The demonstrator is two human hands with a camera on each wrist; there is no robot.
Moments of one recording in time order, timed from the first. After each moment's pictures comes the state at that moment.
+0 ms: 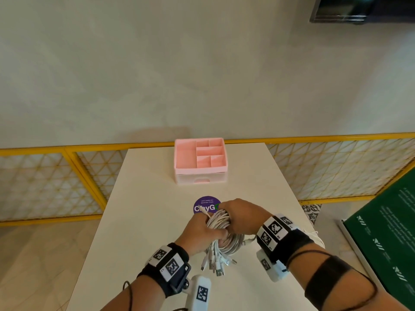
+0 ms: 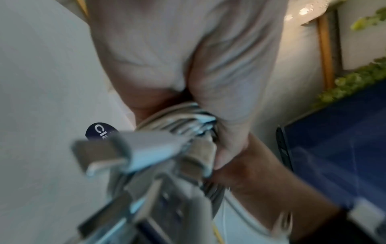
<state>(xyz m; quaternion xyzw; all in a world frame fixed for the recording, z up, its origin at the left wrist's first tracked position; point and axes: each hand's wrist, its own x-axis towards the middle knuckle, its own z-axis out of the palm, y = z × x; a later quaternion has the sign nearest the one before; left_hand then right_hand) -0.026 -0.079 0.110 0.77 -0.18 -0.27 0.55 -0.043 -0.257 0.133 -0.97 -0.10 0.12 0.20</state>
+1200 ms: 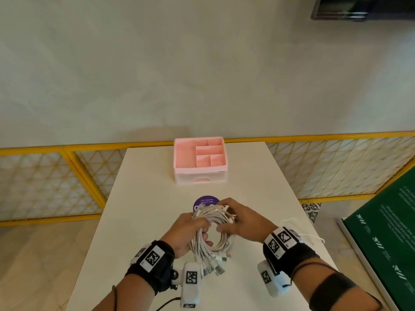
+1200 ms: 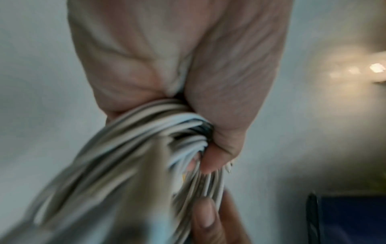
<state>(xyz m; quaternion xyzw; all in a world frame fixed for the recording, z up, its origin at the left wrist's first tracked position) -0.011 -0.060 0.111 0.65 0.00 -0.38 0.66 -0.061 -0.268 0.107 -0.87 -0.02 0.11 0.48</state>
